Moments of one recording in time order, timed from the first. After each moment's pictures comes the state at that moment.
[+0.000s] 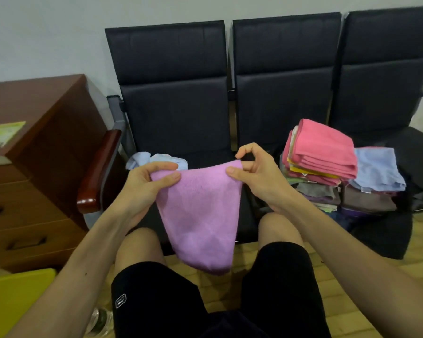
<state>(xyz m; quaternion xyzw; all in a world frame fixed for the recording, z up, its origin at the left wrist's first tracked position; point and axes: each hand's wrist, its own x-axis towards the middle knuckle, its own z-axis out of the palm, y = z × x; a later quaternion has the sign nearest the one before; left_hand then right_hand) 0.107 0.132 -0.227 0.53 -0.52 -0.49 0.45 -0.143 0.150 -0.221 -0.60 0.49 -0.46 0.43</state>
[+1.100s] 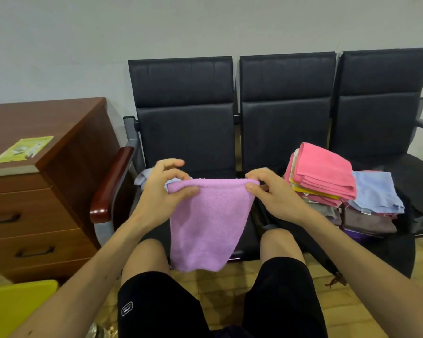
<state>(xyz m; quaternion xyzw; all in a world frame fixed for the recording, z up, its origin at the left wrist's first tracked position) 0.108 0.147 -0.215 0.49 -0.73 -0.19 0.43 -0.166 0.163 -0.219 -0.74 0.55 -0.32 0.21</state>
